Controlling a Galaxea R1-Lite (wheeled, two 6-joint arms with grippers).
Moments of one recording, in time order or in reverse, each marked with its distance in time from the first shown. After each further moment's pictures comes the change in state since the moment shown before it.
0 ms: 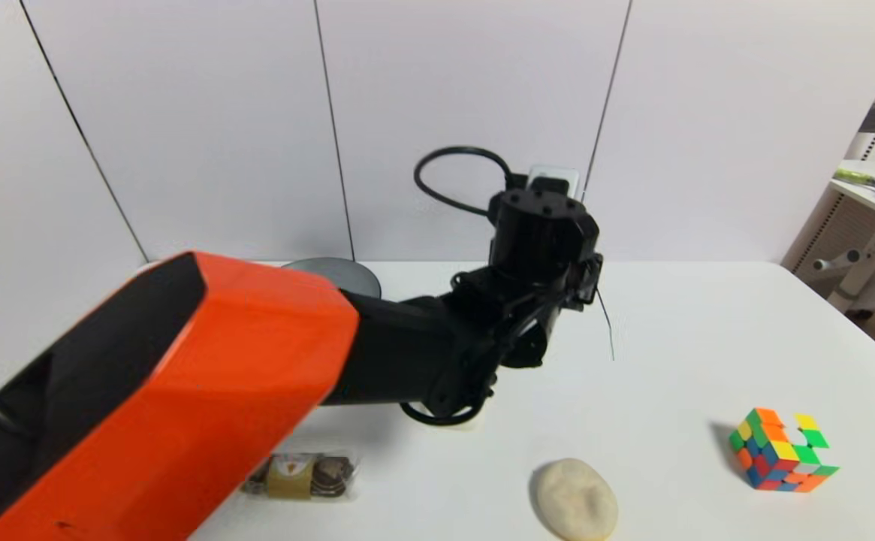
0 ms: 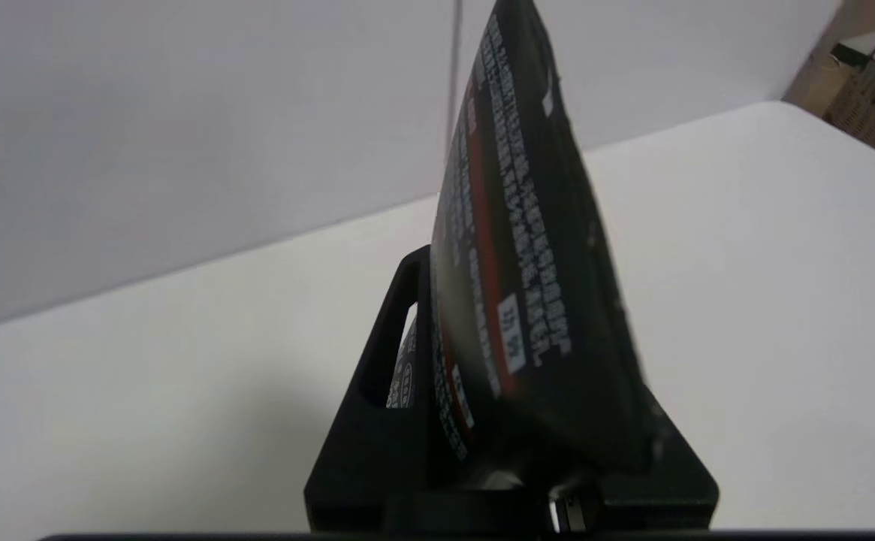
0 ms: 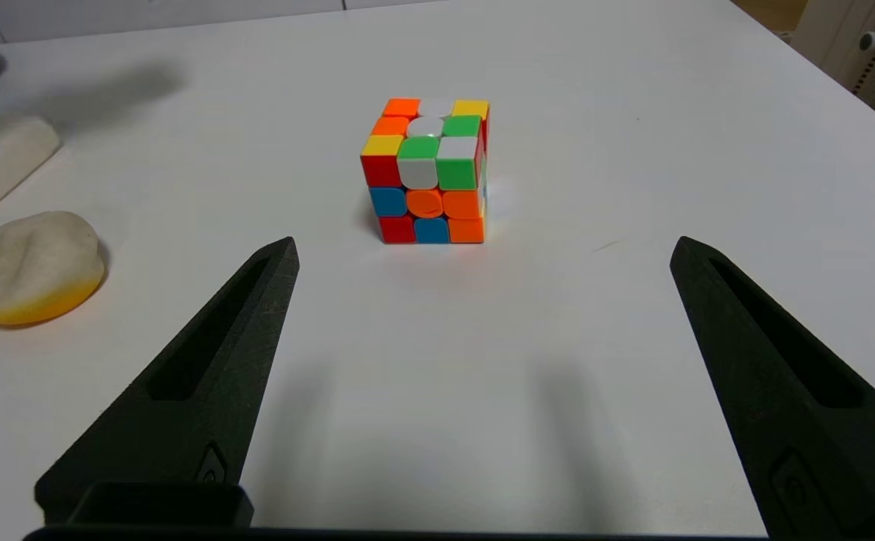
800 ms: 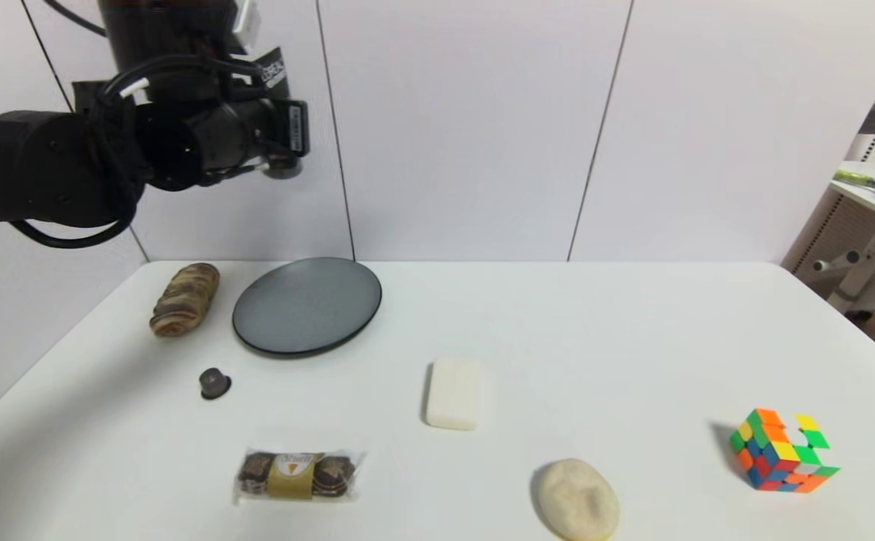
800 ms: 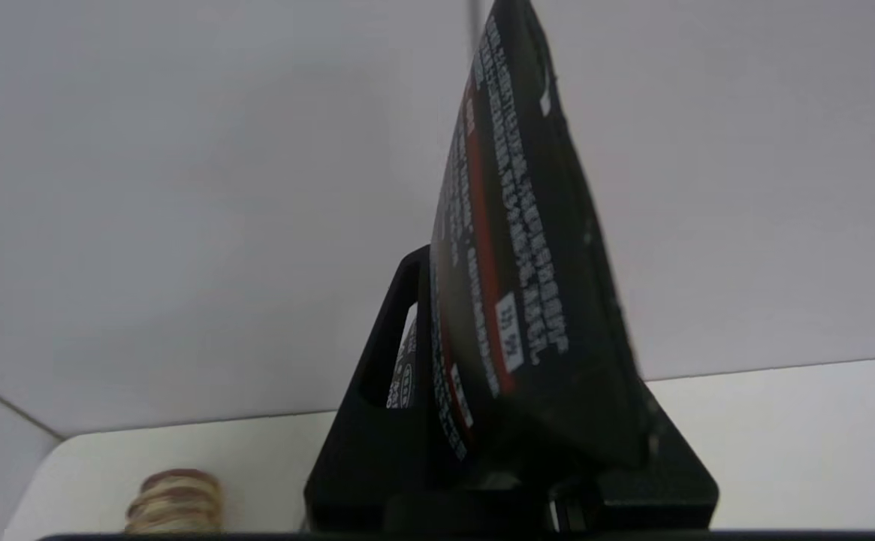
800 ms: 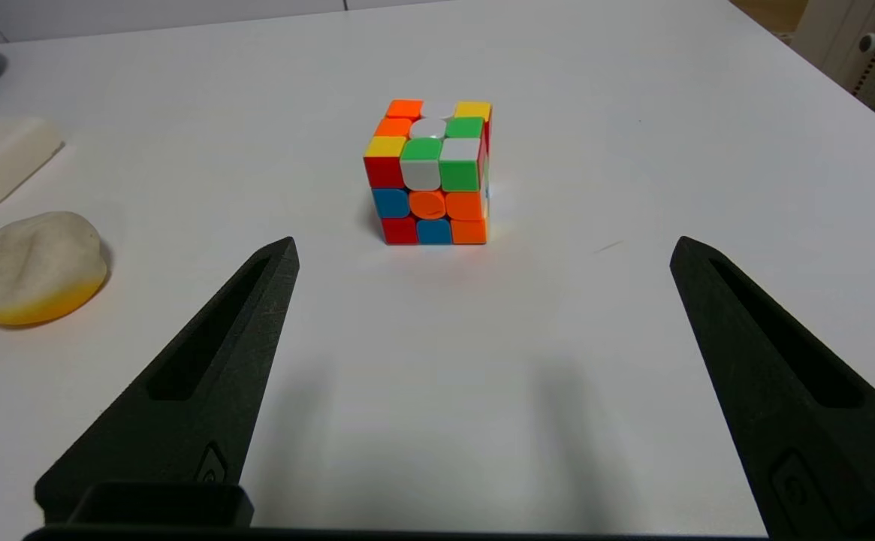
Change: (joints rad) left arm 0.560 -0.452 0.161 0.277 -0.145 0.129; right arm 0.000 0.000 0.000 0.000 0.000 0.001
